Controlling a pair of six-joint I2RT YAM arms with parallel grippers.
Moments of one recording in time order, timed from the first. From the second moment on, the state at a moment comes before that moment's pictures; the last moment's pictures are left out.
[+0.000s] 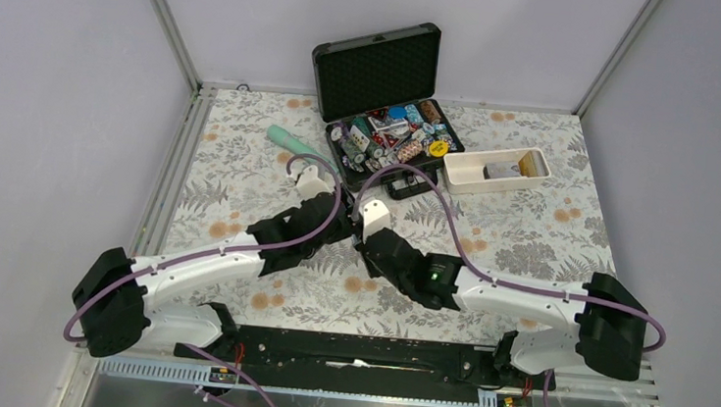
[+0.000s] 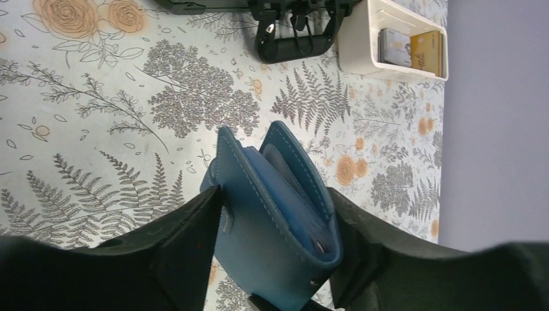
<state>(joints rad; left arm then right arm) -0.92 1.20 0.78 -0.14 -0.43 -1.12 1.19 1.34 0.84 -0.12 0.44 0.30</state>
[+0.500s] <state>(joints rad) -0.92 1.20 0.74 -0.14 -0.45 -1.13 1.22 1.42 0.87 -0.13 0.49 0.25</state>
